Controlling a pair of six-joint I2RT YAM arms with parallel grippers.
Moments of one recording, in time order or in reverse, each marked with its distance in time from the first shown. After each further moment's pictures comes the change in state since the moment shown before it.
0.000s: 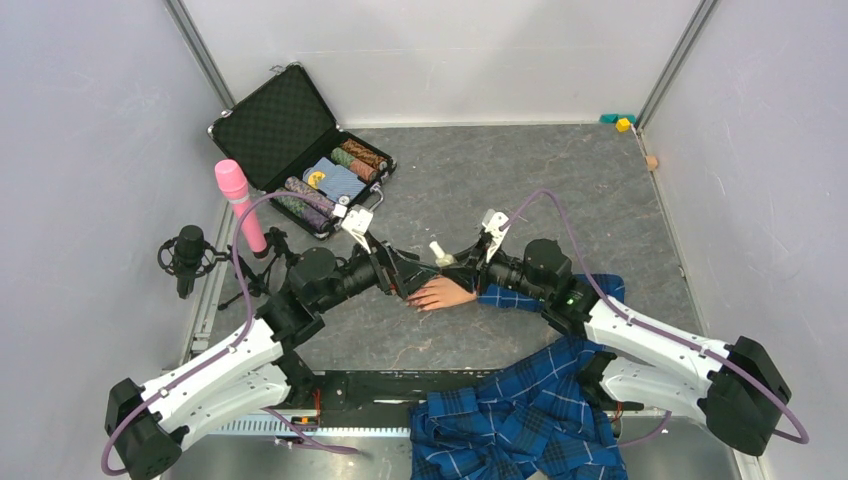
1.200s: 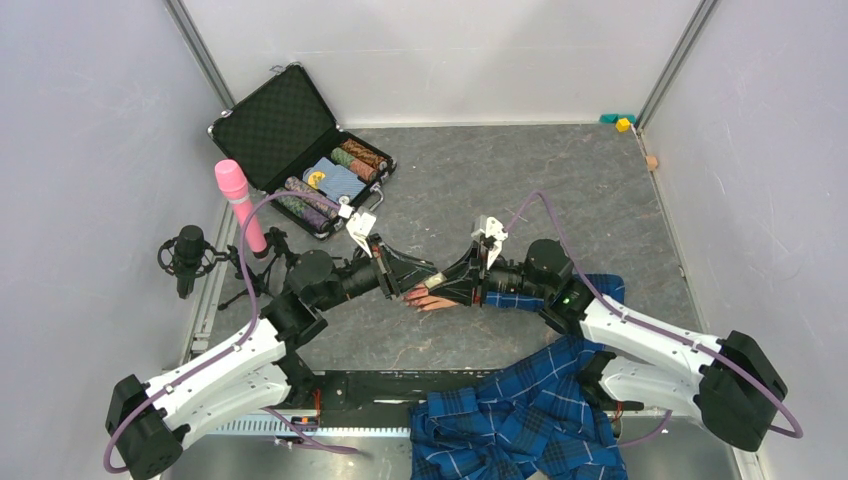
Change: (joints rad) left arm 0.000 0.017 -0.035 0.156 0.139 0.003; right arm -0.018 0.032 -0.022 0.172 -0.382 0.160
